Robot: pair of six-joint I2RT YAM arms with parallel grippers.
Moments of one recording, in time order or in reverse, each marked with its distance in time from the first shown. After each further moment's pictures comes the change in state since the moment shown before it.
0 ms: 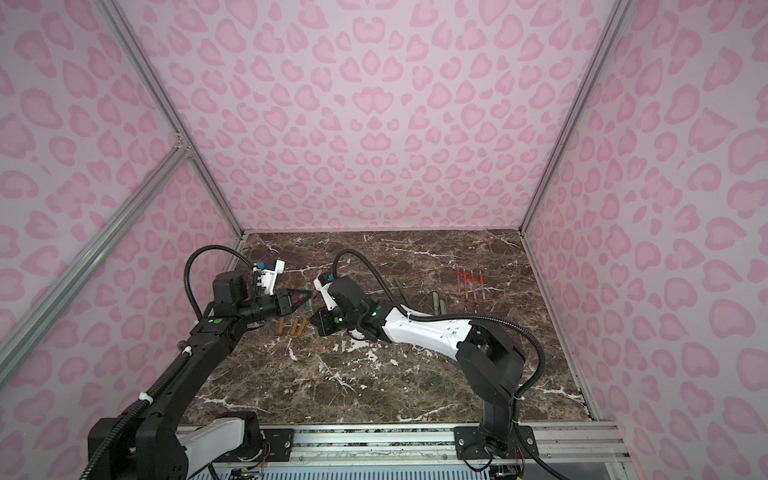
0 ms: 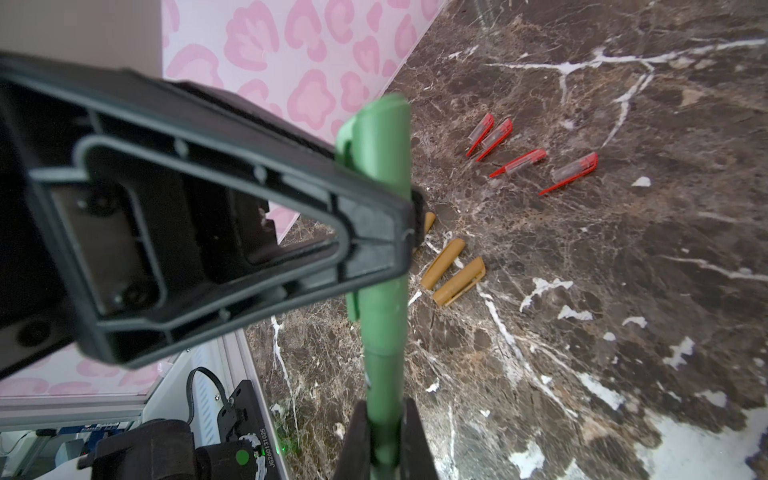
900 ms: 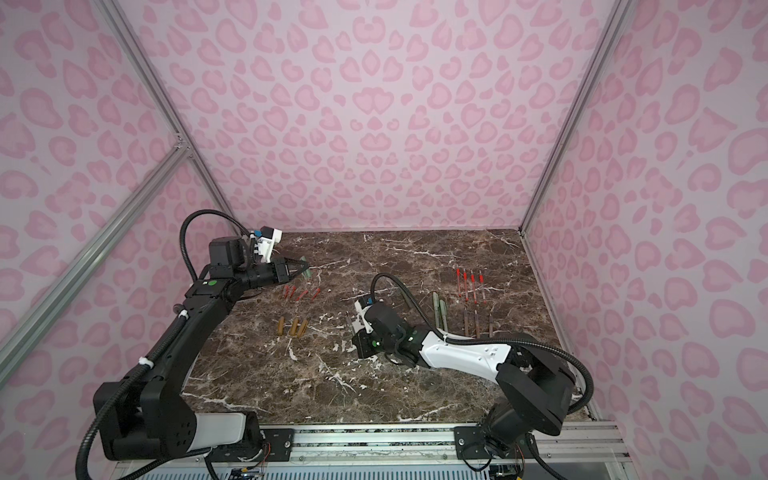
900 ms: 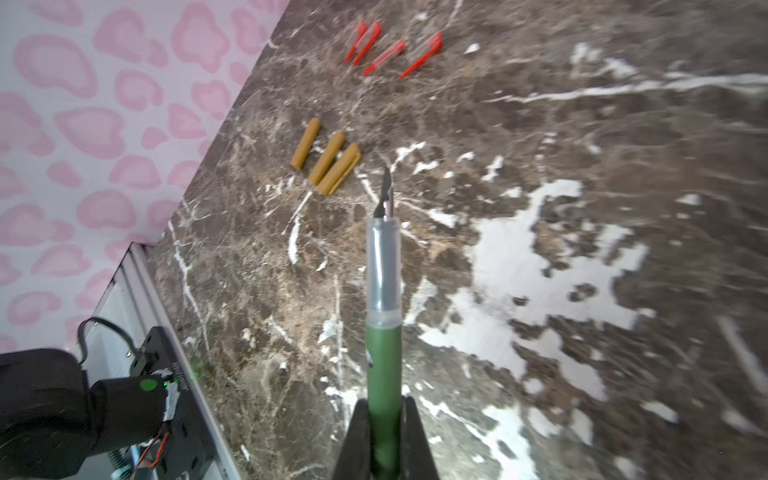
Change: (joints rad) left arm -0.019 0.247 0.391 -0.202 -0.030 0.051; right arm -0.056 -0.329 -0.476 0.016 0.132 0.026
